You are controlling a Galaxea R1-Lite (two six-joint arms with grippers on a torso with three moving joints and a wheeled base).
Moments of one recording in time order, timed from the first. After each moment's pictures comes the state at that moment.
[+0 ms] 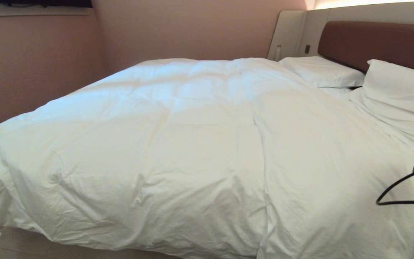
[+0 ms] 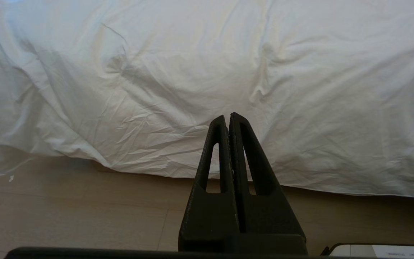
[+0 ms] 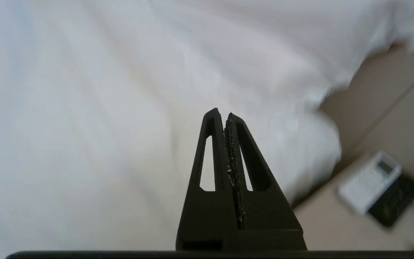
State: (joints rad) left arm 0.00 0.00 0.00 0.01 0.01 0.03; right arm -0.29 1.66 -0.38 -1.30 -0.42 -0.20
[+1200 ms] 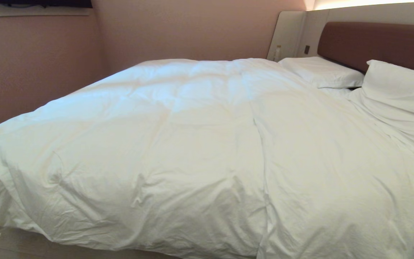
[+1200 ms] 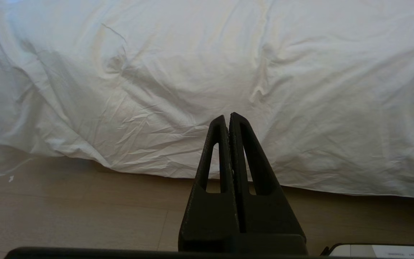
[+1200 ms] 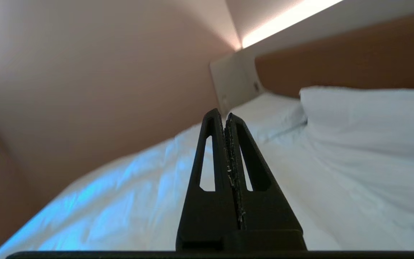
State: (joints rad) left arm 0.00 0.00 0.00 0.01 0.01 0.03; right arm -0.04 0.88 -1.00 -0.38 -0.29 0.28
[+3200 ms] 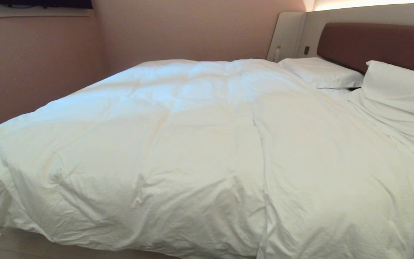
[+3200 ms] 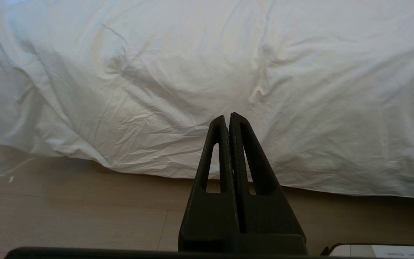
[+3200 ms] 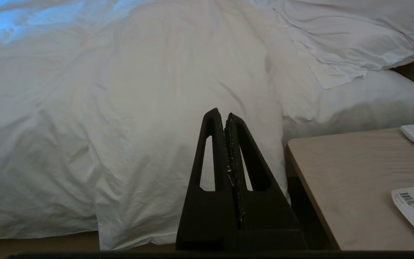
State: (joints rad) left arm 0.00 0.00 0.00 0.01 0.01 0.03; right arm 0.00 0.01 -0.55 0.49 -0.17 0.03
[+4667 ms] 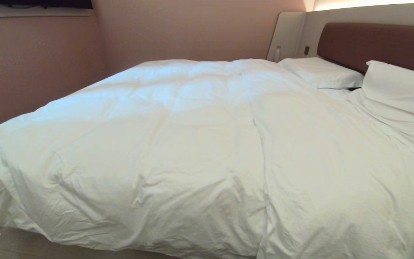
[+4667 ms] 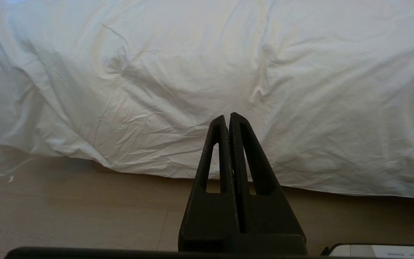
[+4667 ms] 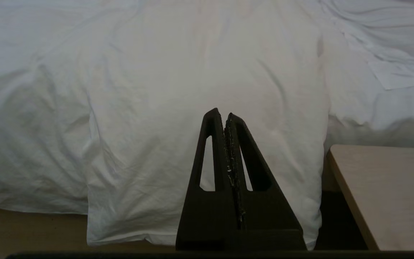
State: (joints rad) left arm 0.00 0.00 0.00 0.01 0.01 0.03; right arm 0.00 0.00 -0.06 0.01 -0.04 -0.06
